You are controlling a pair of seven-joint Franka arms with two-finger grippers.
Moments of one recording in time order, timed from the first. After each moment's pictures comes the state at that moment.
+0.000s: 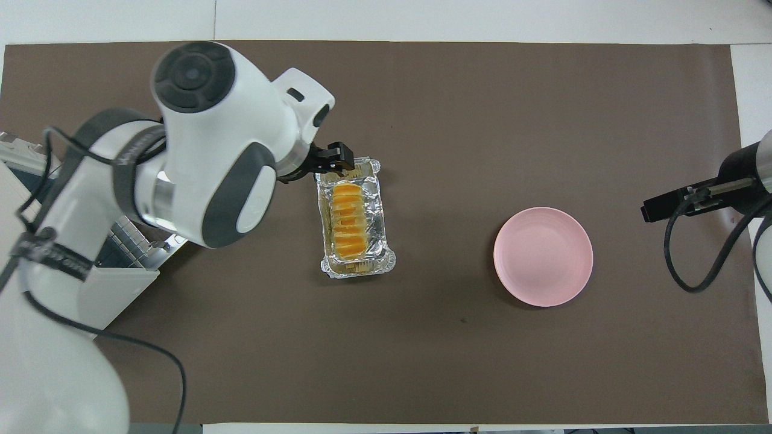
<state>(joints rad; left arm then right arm) -0.53 0.35 0.00 -1.53 -0.10 1.94 -0.51 -0.15 -0.07 0.17 -1.71 0.02 1.57 -0.18</state>
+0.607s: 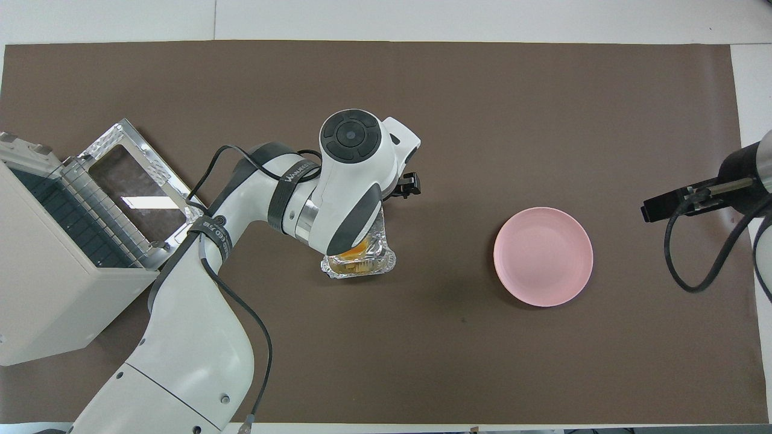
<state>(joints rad) -0.66 0.55 0.00 -1.52 -0.10 2.09 -0.62 -0.15 -0.07 0.17 -1.71 0.02 1.57 -0.18</state>
